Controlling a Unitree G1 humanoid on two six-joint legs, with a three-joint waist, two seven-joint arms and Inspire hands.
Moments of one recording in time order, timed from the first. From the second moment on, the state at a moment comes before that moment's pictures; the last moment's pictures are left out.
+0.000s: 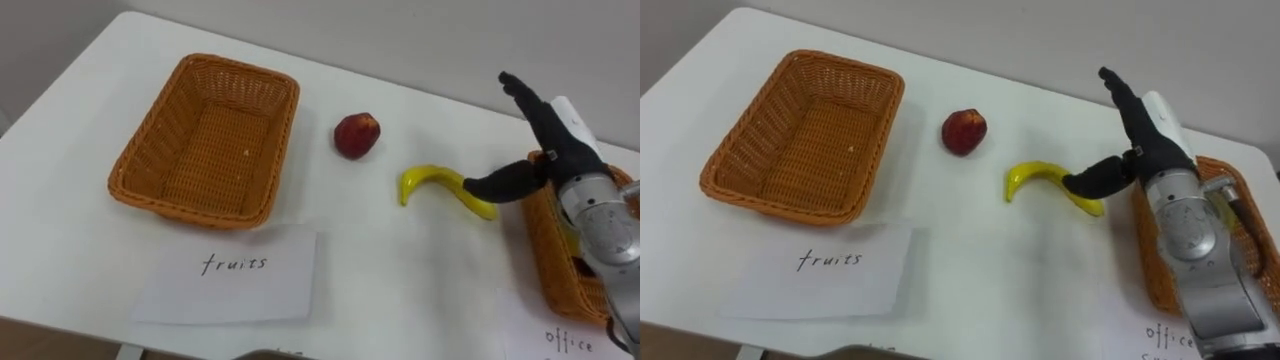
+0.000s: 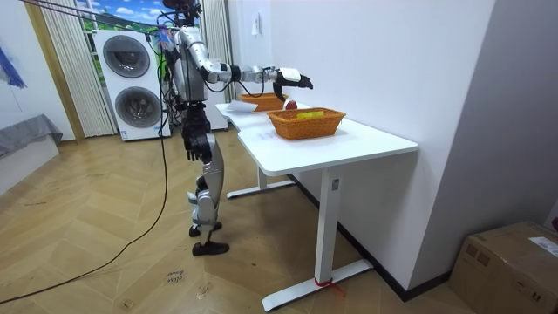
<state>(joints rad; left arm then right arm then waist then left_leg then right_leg) 0.28 0.32 0.15 1.02 0.11 0.14 0.06 -0.14 -0.60 0.06 0.11 -0.21 0.14 0.02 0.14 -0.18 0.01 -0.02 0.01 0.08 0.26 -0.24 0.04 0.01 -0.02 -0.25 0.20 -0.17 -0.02</state>
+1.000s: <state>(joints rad) 0.28 0.34 0.15 1.01 0.11 0.16 0.03 -0.15 -0.61 0.09 0.08 -0.40 0.22 0.20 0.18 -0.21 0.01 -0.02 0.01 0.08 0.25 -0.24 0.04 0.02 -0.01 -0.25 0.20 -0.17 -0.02</state>
